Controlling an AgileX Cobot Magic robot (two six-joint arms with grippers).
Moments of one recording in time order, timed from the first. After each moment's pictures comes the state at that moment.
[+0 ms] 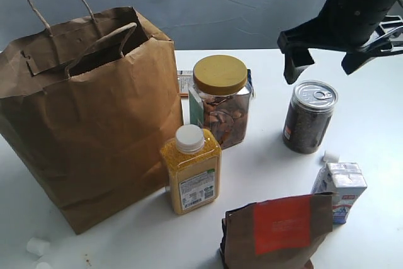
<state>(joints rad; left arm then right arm) 0.06 0.00 0.00 0.06 0.21 -0.04 0.58 1.76 -1.58 0.00 1.22 0.06</state>
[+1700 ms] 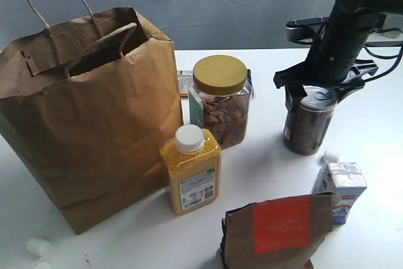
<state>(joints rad) 0.06 0.00 0.00 0.06 0.21 -0.04 0.50 2.01 -1.58 0.00 1.08 0.02</state>
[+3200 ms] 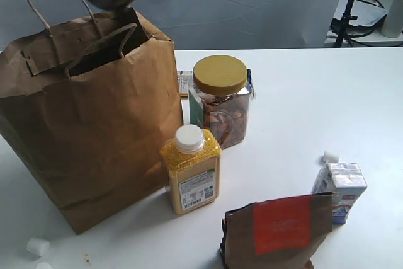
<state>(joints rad) 0.06 0.00 0.00 0.06 0.21 -0.04 0.89 1.54 -1.58 0.69 0.59 -0.33</state>
